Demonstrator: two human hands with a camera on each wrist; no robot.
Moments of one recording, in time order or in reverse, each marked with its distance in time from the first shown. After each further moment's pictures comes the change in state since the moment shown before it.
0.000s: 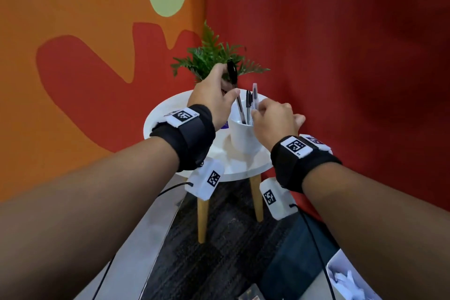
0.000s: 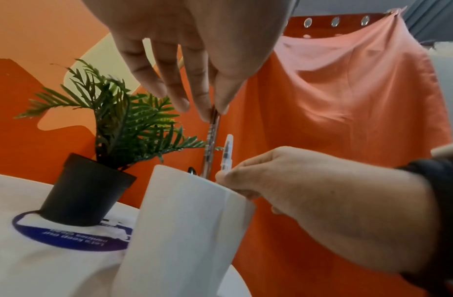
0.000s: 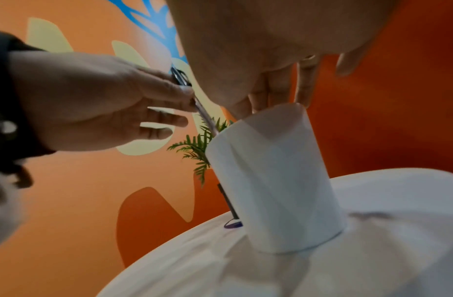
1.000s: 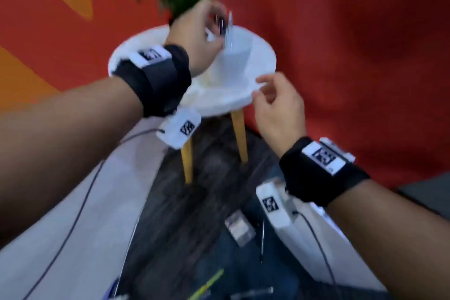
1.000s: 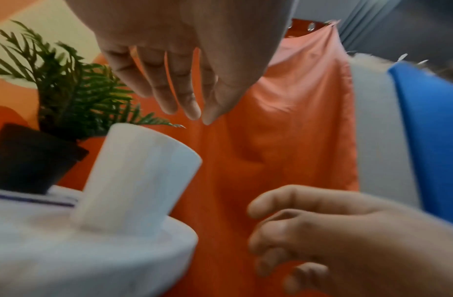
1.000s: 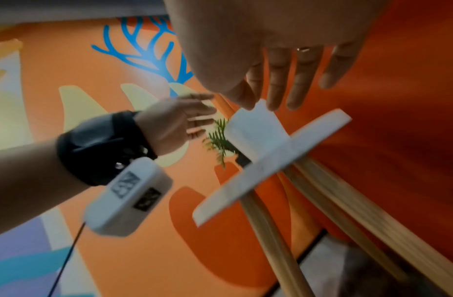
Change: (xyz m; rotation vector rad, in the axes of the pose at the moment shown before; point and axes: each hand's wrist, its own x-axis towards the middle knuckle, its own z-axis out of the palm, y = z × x) left_hand -0.042 -0.004 0.029 0.123 -0.116 0.061; right_hand -0.120 0.068 -0.003 0.459 0.079 0.012
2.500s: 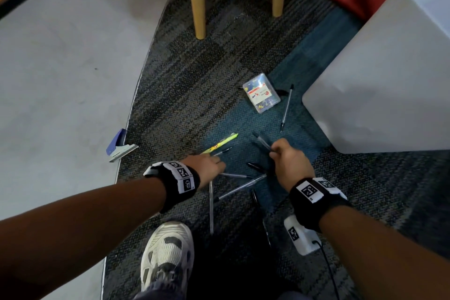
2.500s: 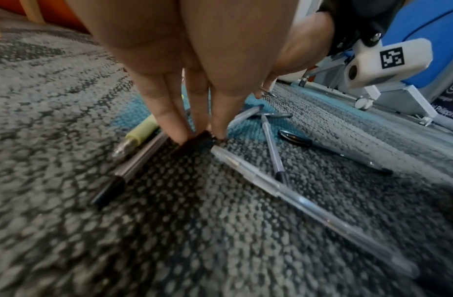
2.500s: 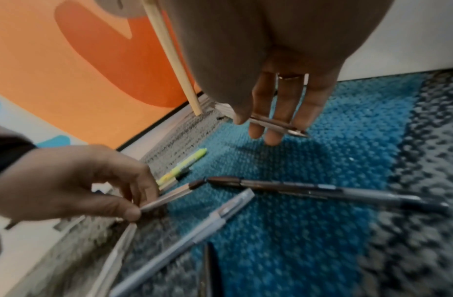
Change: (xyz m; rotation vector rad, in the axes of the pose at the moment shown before) left_hand -0.488 -0.153 0.189 0.423 -1.439 0.054; right_hand -0.349 0.252 0.025 -0.548 -0.865 0.429
